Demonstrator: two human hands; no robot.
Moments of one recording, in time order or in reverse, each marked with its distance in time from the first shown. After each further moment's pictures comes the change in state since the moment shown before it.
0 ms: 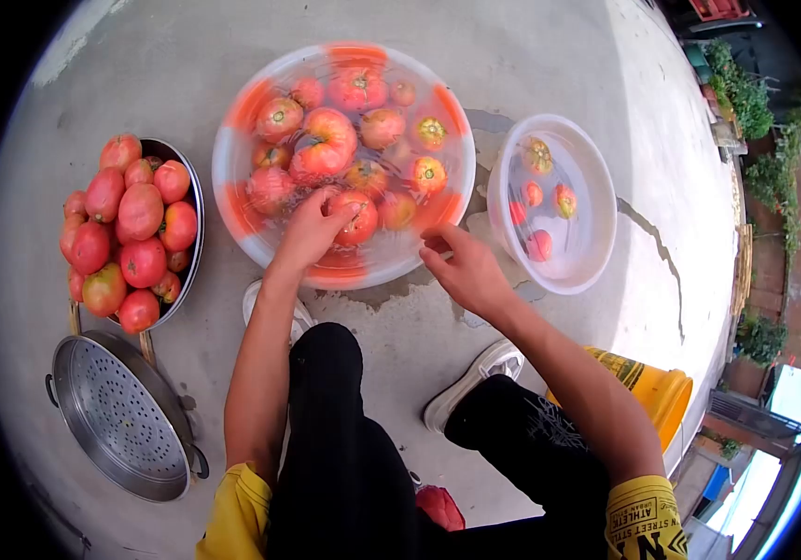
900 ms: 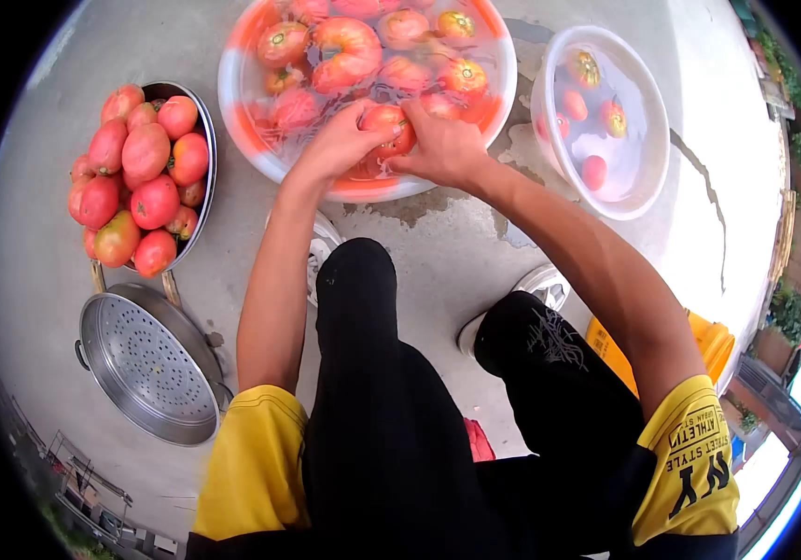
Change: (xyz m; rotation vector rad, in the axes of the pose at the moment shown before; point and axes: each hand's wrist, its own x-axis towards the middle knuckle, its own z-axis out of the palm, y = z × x) left_hand 0.000 0.014 0.001 -0.048 -0.272 -0.136; right_hand 0.066 -0.010 0.050 -0.556 -0.315 0.013
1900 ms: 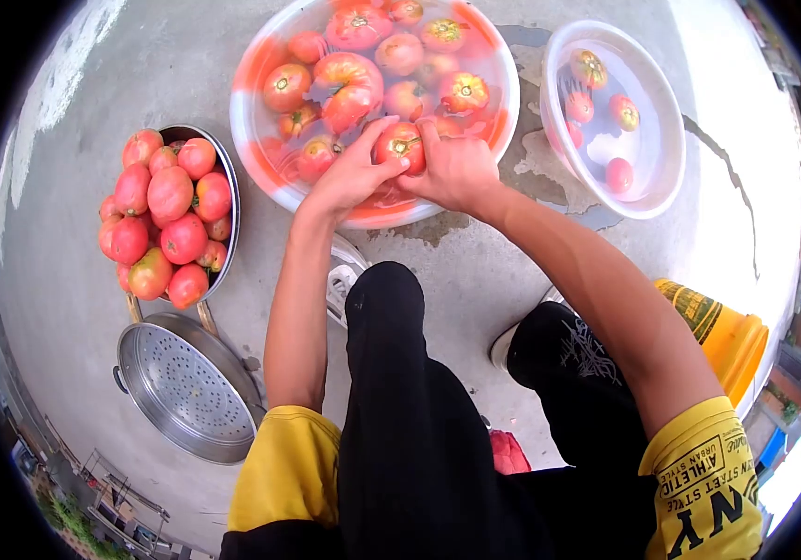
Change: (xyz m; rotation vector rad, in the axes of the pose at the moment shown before) left_hand -0.014 0.015 0.005 -0.203 -0.046 -0.004; right_hand -0.002 0.002 0.018 -0.037 0.261 0.003
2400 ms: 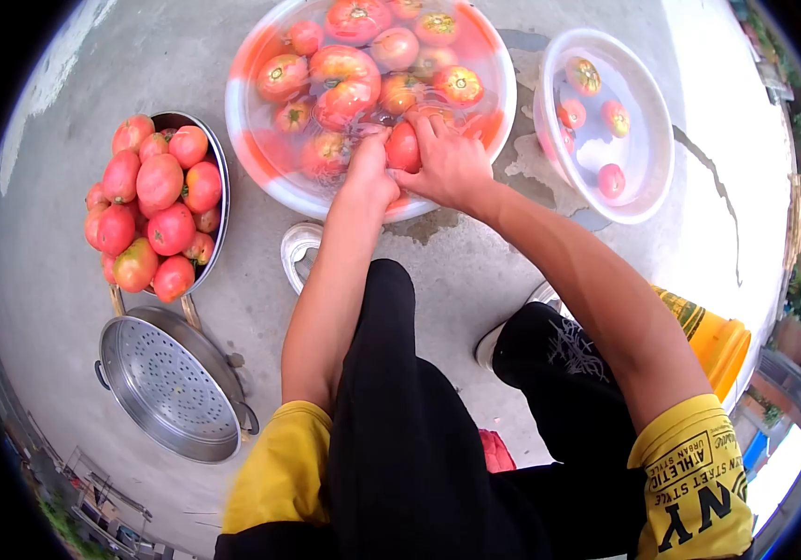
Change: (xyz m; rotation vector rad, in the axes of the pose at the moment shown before) left_hand 0.051 -0.029 0.037 -0.893 0.333 -0.212; right_hand 0.002 0.006 0.013 -0.003 0.210 -0.076
